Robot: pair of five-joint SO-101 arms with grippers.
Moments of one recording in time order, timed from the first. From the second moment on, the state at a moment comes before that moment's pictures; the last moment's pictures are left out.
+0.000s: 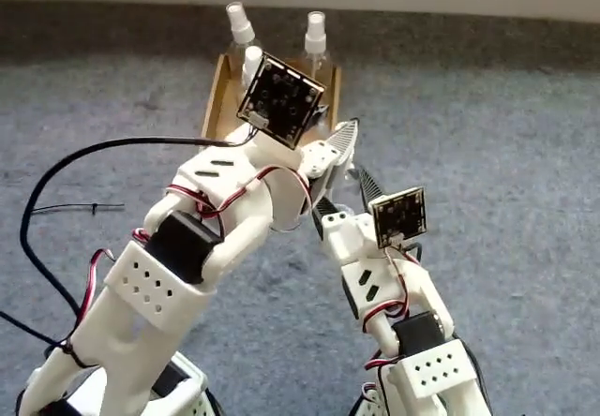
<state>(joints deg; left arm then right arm) 31.3 -39.7 25.0 43.9 5.2 -24.3 -79.9 85.9 8.7 1.7</state>
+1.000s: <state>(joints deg) 7.8 -43.4 22.4 66.7 0.7 -10.5 -63.5 67.3 8.4 1.9</state>
